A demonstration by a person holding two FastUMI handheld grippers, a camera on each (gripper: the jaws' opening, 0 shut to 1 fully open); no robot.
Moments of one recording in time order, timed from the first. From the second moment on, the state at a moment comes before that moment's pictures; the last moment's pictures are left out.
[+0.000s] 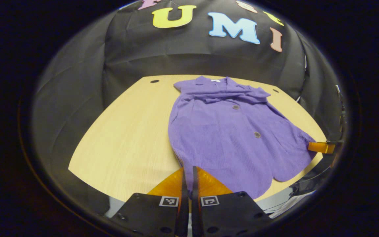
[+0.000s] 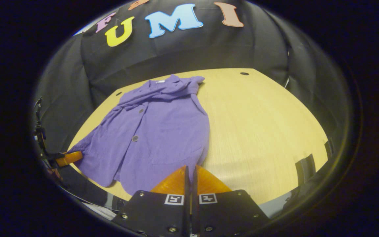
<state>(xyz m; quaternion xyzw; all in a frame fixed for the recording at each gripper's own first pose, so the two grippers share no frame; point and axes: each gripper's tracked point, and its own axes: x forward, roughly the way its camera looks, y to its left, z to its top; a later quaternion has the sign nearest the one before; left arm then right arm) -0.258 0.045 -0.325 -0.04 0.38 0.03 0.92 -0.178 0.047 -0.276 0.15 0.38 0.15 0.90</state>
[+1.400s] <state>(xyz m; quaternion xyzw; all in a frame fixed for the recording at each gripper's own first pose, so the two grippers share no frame) 0.024 0.054 -0.136 -0.13 0.21 -0.03 0.97 0.056 0.064 -0.094 0.23 0.21 0.15 0.94</state>
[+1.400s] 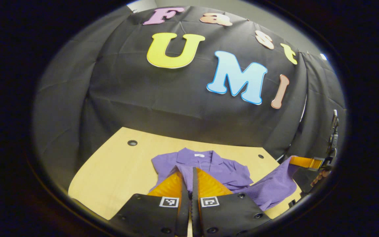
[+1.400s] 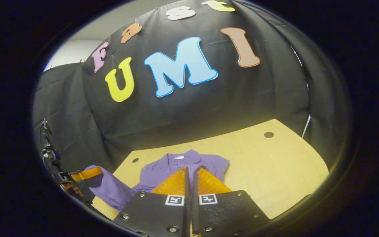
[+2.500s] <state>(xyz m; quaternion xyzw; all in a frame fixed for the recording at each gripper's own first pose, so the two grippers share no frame) 0.290 0.083 -0.245 -0.03 0.24 -0.06 0.97 0.265 0.074 -0.200 0.18 0.30 0.04 0.94</state>
